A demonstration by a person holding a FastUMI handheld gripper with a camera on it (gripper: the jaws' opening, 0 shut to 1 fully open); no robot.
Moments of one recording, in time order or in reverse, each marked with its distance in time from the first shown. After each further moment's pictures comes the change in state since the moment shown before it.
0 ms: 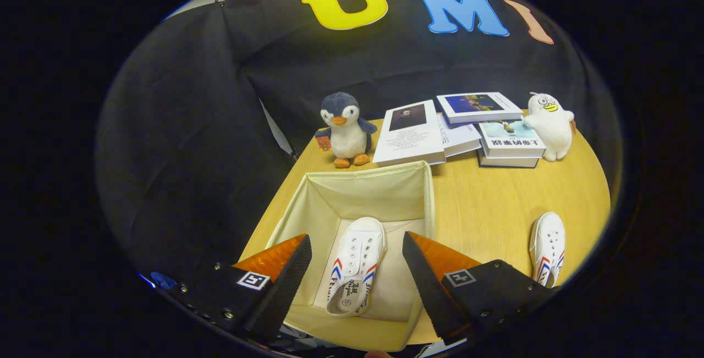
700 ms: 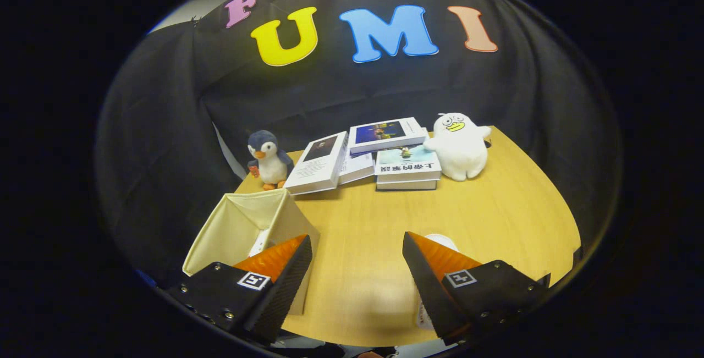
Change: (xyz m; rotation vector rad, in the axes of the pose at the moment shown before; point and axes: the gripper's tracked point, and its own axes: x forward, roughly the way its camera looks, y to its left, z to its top) arm -0.092 -0.202 0.014 0.028 -0.102 -0.227
